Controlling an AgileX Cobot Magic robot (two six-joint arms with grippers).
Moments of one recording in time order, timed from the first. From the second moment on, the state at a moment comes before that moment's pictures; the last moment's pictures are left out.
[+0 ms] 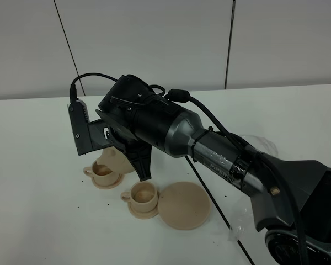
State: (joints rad) left arm 0.11 -0.01 -0.51 -0.13 1.05 0.13; right arm 0.89 2.41 -2.32 -0.32 1.10 -0.95
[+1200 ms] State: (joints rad) left arm 0.11 -0.01 -0.51 -0.13 1.05 0.13; right arm 0.89 2.43 -2.32 -0.38 1.08 -0.97
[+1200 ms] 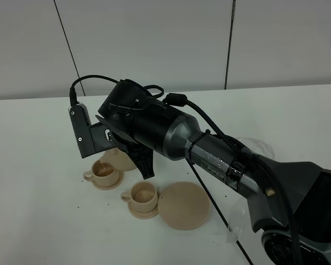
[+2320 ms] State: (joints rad) left arm 0.11 -0.01 -0.51 -0.13 1.05 0.13; right arm 0.90 2.43 -2.32 -0.46 1.11 -0.90
